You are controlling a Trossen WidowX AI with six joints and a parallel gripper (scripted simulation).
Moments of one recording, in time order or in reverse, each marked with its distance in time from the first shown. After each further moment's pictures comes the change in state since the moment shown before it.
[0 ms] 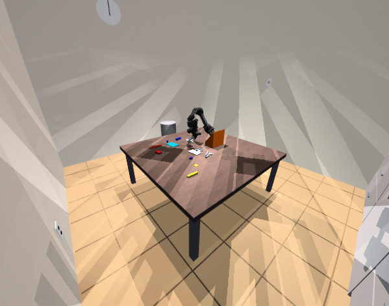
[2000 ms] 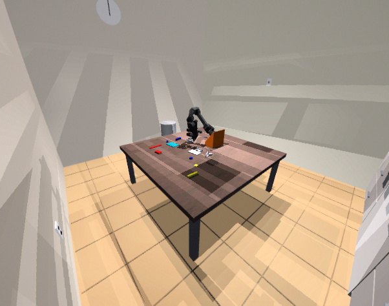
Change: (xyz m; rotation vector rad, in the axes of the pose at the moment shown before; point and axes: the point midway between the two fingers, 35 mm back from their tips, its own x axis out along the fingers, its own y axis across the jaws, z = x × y) arm -0.001 0.041 0.026 1.248 -0.003 0.004
